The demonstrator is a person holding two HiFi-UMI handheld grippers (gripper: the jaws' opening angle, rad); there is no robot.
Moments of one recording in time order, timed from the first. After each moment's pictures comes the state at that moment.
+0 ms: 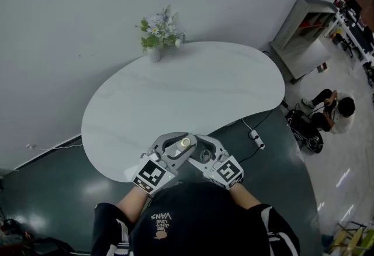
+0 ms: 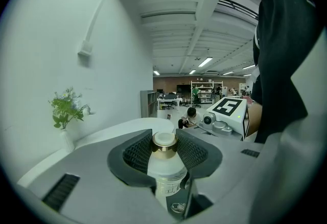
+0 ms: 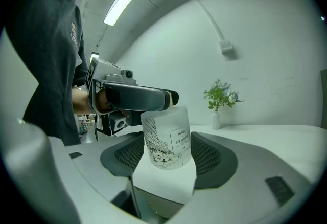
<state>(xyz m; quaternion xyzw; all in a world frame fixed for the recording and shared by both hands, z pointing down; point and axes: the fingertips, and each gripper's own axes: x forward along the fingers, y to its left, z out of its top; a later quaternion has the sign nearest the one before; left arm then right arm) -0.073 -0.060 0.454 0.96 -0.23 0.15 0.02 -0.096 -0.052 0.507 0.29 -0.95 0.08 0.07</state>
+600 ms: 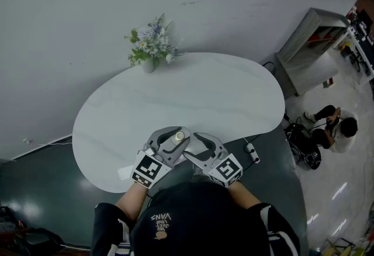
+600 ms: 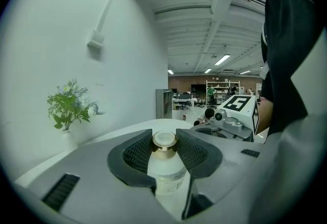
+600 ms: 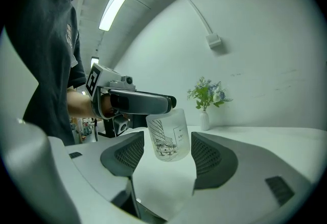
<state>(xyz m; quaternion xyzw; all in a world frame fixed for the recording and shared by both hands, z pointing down) -0.023 -0.183 0.473 0.94 -0.31 0.15 0.04 -0.025 -0.157 0.519 0.25 -0.96 0.09 0.07</state>
